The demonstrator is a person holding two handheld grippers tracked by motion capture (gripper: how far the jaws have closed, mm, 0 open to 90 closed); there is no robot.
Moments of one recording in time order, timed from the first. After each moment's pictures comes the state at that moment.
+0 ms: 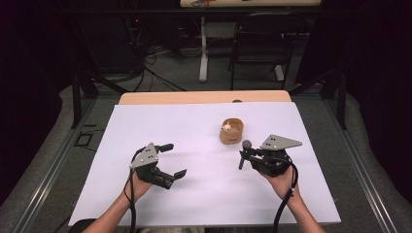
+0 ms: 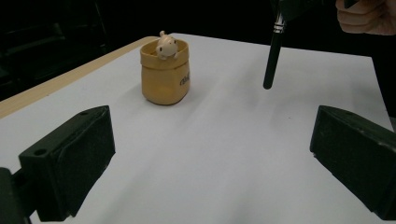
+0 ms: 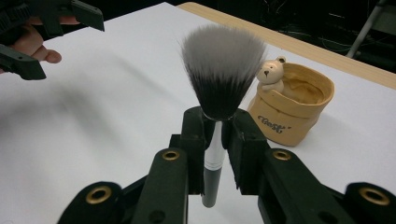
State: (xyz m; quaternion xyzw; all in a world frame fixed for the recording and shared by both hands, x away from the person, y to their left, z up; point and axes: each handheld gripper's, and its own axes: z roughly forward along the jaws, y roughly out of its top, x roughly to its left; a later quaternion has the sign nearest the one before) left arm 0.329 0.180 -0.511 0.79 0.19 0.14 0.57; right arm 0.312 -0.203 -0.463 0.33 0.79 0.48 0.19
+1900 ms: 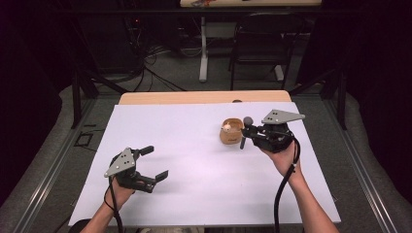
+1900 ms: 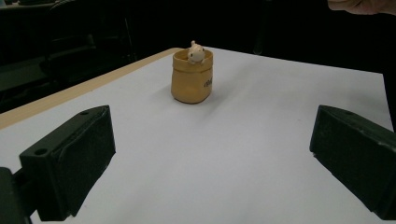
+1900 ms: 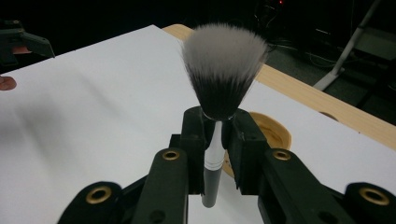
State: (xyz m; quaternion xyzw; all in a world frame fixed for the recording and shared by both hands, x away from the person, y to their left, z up) left arm 0.310 0.224 -0.508 0.76 0.22 0.17 0.59; right arm 0.350 -0.204 -0.412 0.32 0.79 0.48 0.21
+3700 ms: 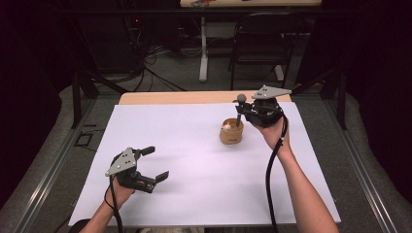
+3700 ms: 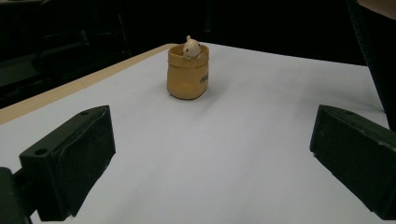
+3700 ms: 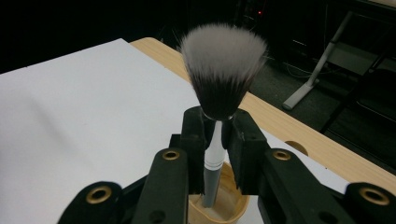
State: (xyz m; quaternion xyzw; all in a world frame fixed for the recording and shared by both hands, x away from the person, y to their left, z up) left arm 0.312 0.224 -0.508 0.77 0.21 0.16 0.58; right arm 0.416 -0.188 -0.398 0.33 0.78 0.47 0.25
